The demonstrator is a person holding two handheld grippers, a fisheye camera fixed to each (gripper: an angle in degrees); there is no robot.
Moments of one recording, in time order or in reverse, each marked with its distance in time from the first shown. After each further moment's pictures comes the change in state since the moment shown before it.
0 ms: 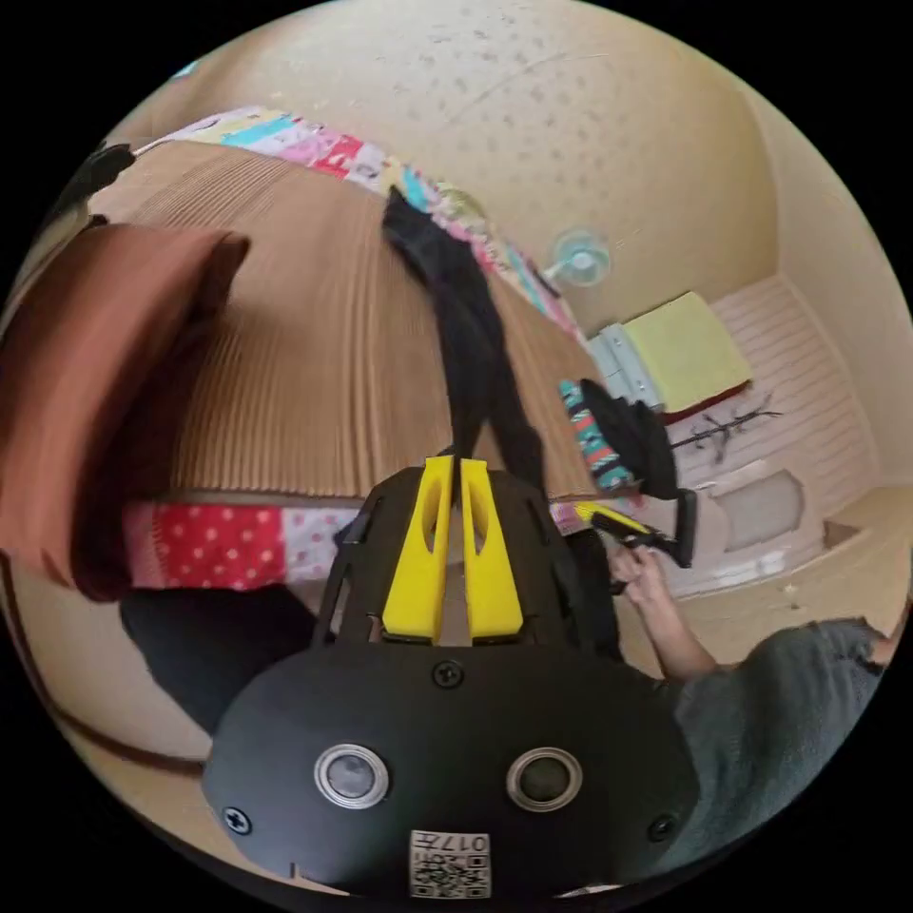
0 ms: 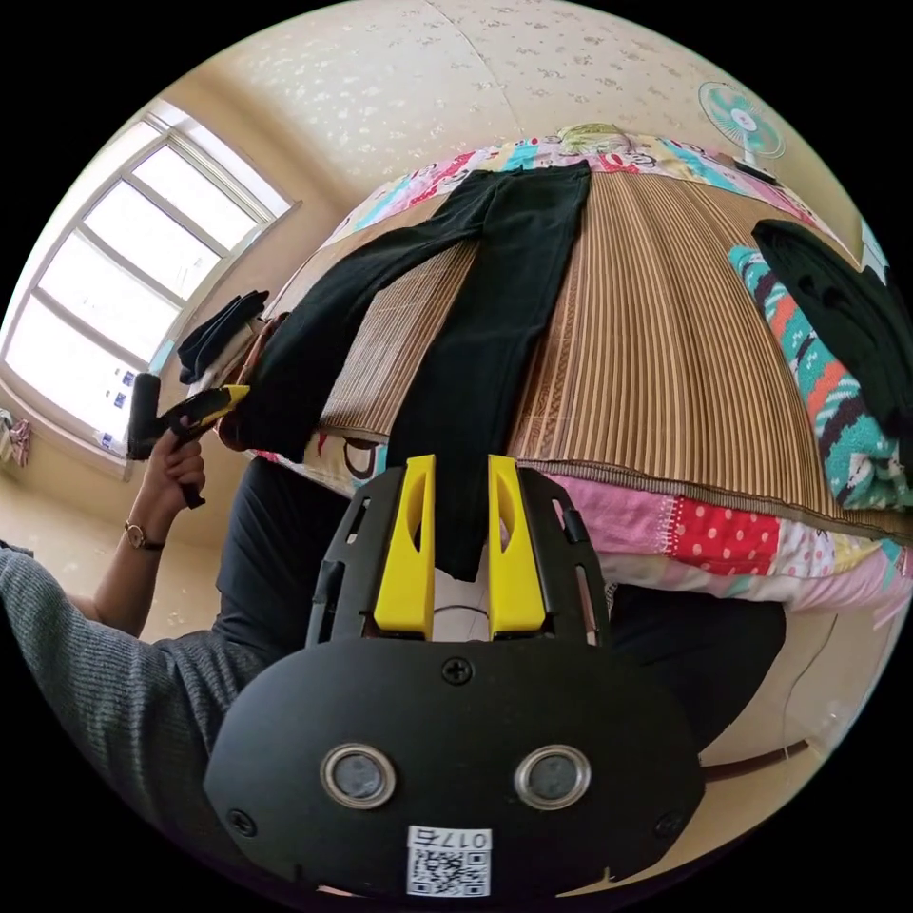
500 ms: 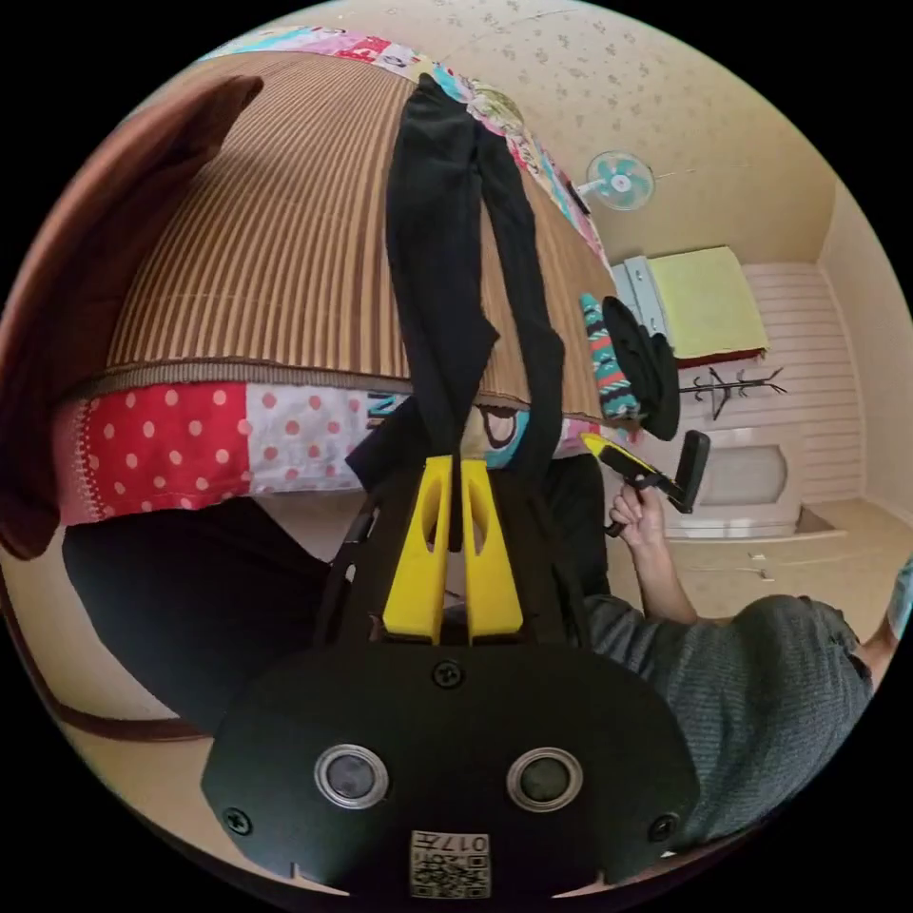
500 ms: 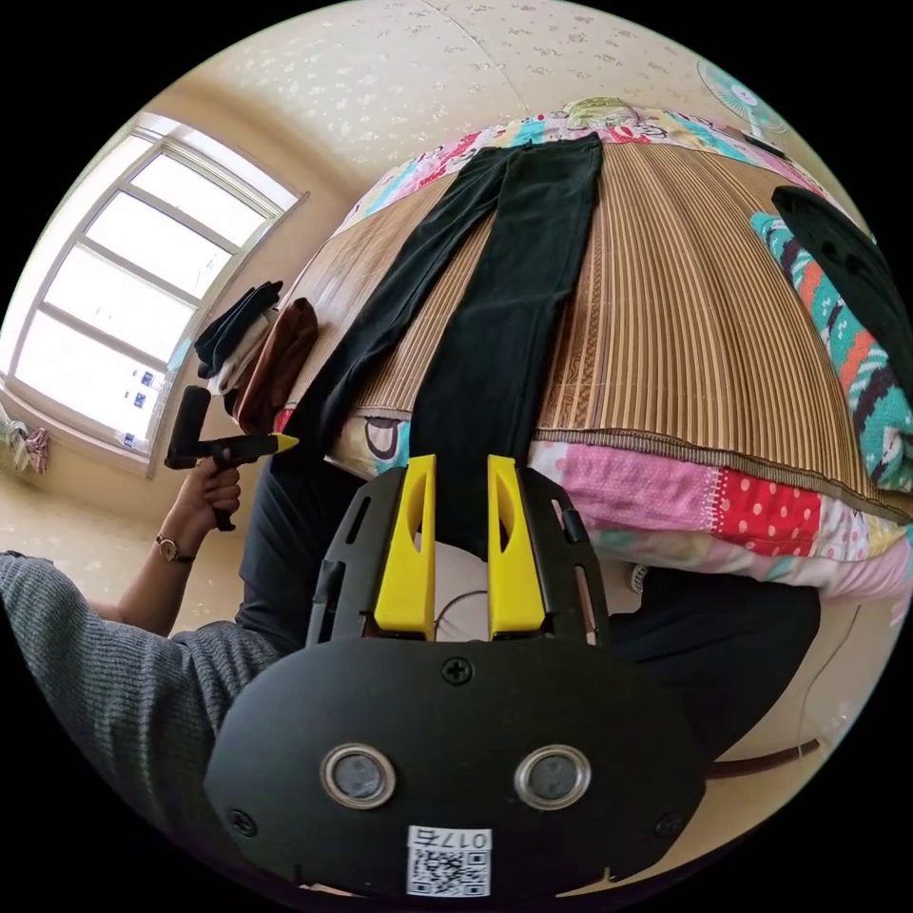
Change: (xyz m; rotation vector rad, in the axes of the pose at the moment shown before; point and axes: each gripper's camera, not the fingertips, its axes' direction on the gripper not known) left arm 0.018 0.047 -0.001 0.021 0.668 0.197; right arm -0.013 0.051 0.009 -0.011 -0.058 0.009
